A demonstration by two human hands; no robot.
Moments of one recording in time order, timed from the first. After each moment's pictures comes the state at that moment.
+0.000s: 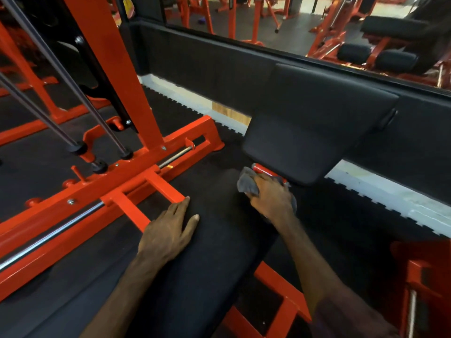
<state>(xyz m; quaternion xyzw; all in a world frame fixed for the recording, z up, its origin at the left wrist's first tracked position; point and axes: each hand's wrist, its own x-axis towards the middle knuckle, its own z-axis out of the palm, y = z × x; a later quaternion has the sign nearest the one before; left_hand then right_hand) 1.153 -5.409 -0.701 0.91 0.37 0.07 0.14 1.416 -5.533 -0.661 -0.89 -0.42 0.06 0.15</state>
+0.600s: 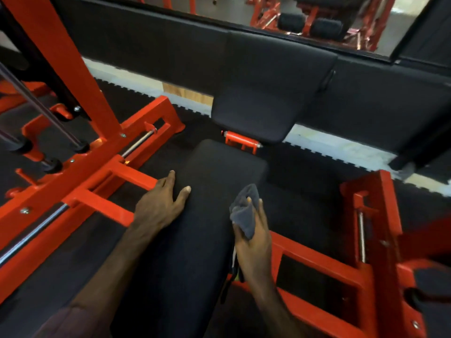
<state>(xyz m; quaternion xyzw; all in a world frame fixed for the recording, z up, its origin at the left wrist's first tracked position) 1.150 -5.394 -0.696 0.92 0.31 0.03 0.22 1.202 -5.632 -0.740 -0.77 -0.17 0.01 0.61</state>
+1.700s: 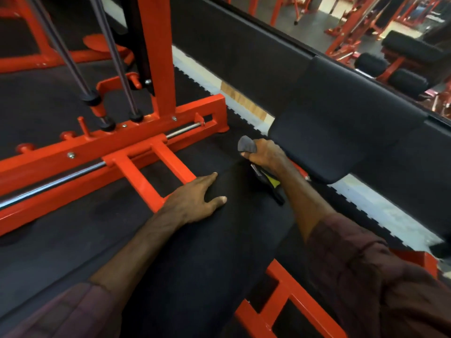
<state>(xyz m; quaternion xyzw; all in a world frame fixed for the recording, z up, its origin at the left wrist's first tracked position) 1.141 -5.376 -0.698 0.91 0.29 0.05 0.30 1.412 -5.410 -0.641 -0.89 -0.43 0.12 0.02</state>
